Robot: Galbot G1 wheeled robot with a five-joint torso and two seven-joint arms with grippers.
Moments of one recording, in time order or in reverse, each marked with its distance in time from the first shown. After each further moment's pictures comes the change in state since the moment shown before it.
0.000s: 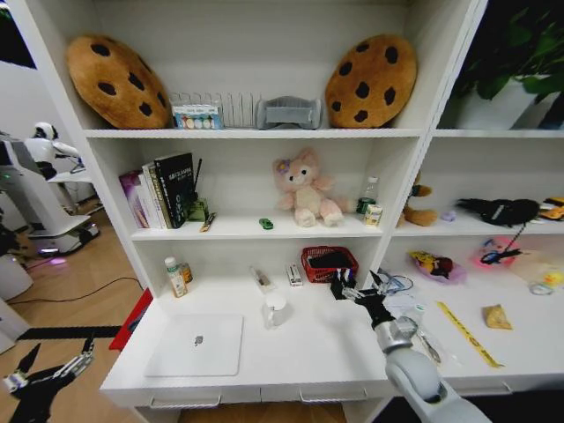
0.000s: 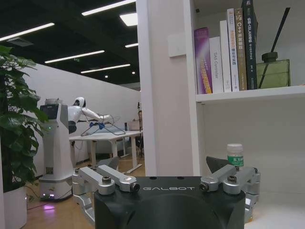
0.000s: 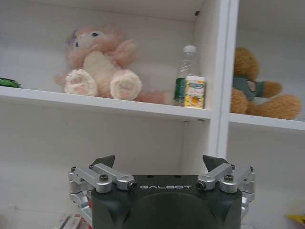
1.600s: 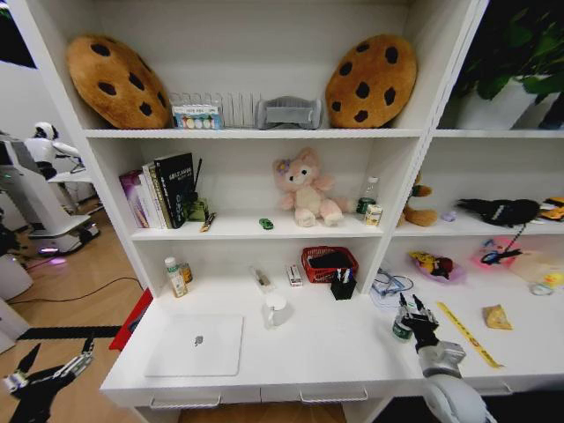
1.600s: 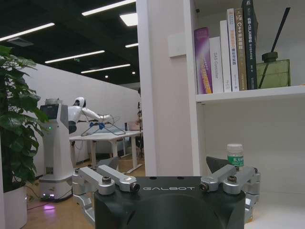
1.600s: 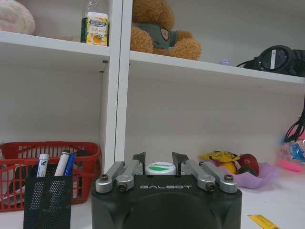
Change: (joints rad) left arm 0.000 0.000 0.000 0.000 0.000 0.000 0.000; right arm -0.008 0.031 0.126 -0.226 0.106 0.018 0.030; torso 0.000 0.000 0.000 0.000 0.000
